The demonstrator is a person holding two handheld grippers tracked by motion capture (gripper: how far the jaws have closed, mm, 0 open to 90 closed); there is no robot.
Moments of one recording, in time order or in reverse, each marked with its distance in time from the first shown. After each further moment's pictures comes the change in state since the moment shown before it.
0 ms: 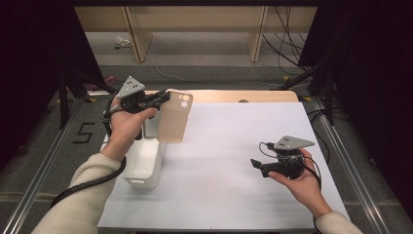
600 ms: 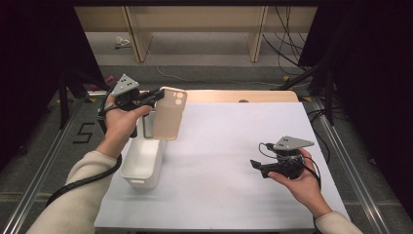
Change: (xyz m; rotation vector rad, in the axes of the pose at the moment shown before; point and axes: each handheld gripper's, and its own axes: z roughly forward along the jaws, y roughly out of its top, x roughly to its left) left arm 0.015 0.001 -0.004 -0.001 0.026 0.001; right arm 0.001 0.000 0.001 0.003 0.013 -0.007
